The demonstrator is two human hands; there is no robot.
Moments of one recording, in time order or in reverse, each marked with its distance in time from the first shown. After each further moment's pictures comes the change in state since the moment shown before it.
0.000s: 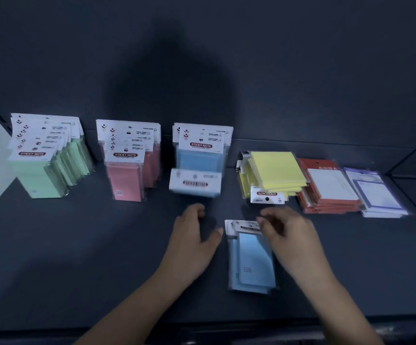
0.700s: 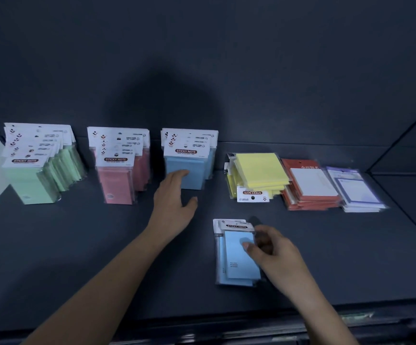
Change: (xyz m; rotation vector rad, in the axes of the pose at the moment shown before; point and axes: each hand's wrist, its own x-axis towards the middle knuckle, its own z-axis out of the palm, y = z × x) left_hand 0.050 0.006 -0.018 0.185 0.111 0.211; right_hand -0.032 0.019 0.004 0.288 -0.178 0.249
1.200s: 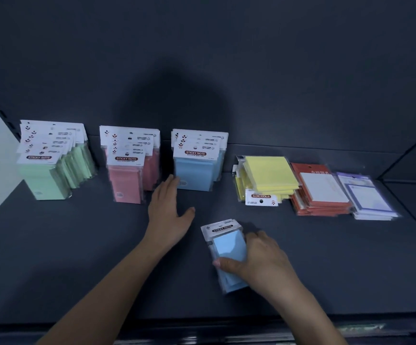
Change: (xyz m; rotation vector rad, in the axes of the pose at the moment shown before) left_hand -0.016 -0.012 -0.010 0.069 -0.013 -0.144; right_hand 0.004 -0.035 0.023 -0.592 -0.223 0.005
